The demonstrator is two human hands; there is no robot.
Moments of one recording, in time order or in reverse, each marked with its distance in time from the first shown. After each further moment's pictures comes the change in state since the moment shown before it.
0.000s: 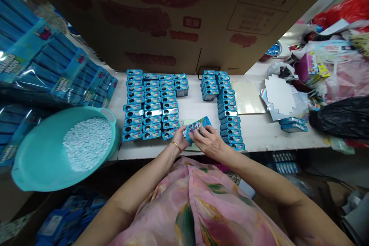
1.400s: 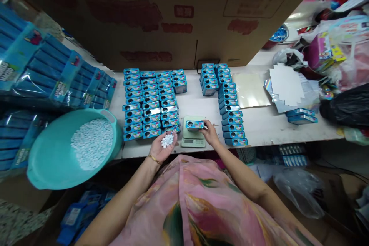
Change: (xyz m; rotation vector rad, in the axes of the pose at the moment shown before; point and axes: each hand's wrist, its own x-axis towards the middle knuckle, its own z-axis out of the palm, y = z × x) left_hand -0.053 0.024 -0.051 -0.158 0.240 0.216; right_hand -0.035 0.008 0.137 1.288 0.438 0.947
